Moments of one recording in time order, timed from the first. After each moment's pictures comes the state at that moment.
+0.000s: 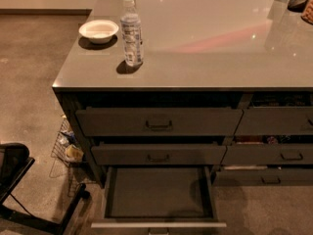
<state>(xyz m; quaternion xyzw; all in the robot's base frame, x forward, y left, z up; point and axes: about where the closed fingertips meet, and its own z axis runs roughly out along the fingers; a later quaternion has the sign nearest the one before) 0.351 -0.224 0.119 -0.43 0.82 0.22 0.30</state>
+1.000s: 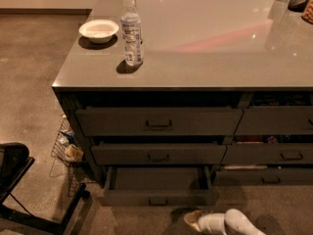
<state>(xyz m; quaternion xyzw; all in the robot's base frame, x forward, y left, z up) 0.463 -0.178 0.126 -0.46 0.78 0.22 0.34</state>
